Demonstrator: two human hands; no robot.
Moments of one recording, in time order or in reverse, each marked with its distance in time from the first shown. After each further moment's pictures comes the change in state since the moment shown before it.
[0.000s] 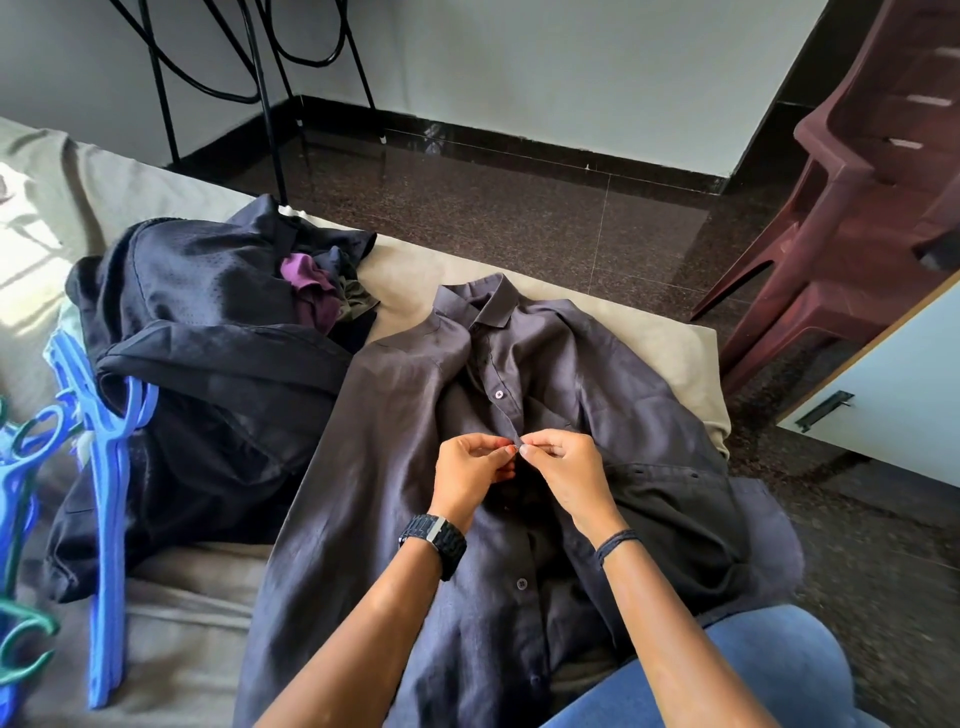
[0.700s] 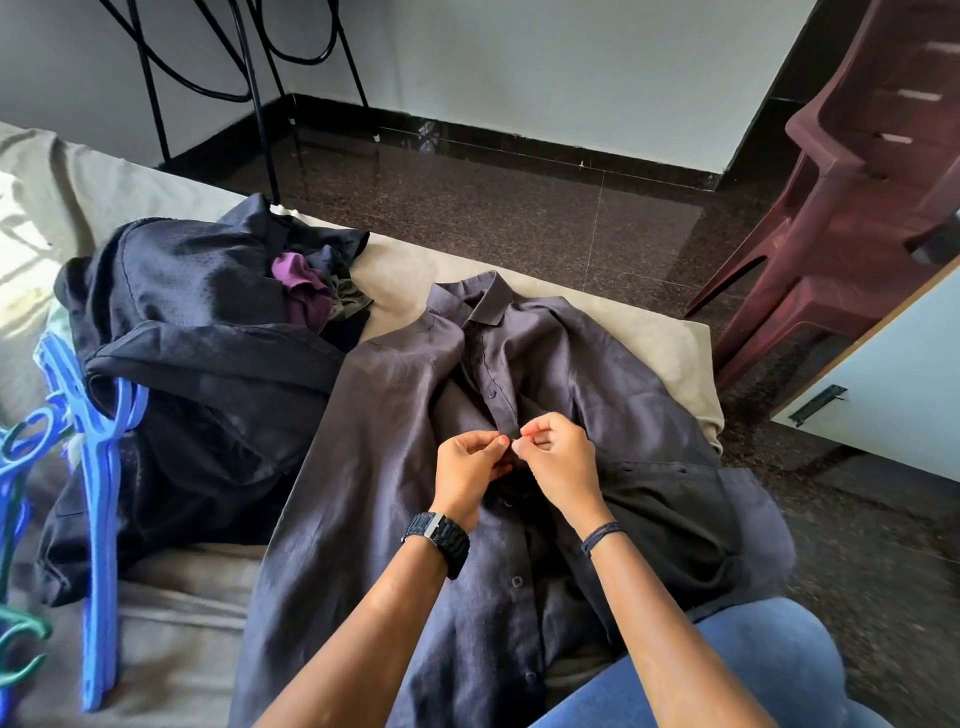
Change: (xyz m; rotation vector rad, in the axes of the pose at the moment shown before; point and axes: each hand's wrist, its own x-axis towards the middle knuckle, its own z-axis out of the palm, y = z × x) left_hand -0.005 0.001 0.010 -0.106 0.035 -0.028; right_hand 0.000 -0.008 0.001 -0.075 0.088 0.016
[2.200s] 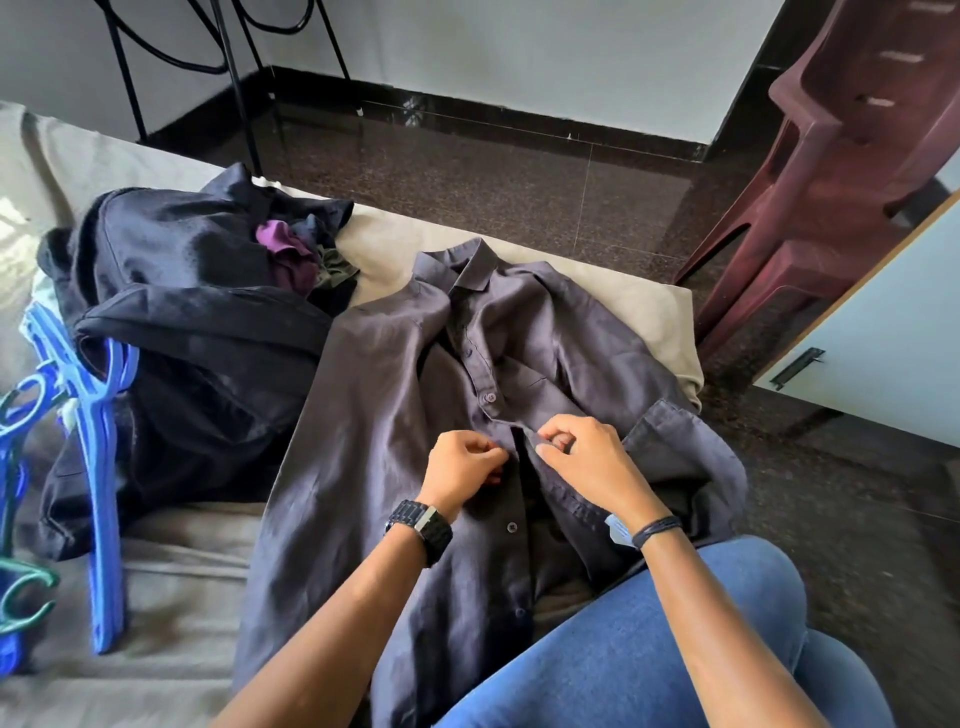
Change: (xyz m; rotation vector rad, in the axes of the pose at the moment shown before) left_hand -0.031 -0.021 -0.012 0.551 -0.072 0.003; right_hand -0.046 0.006 -0.059 -0.413 -0.206 -0.165
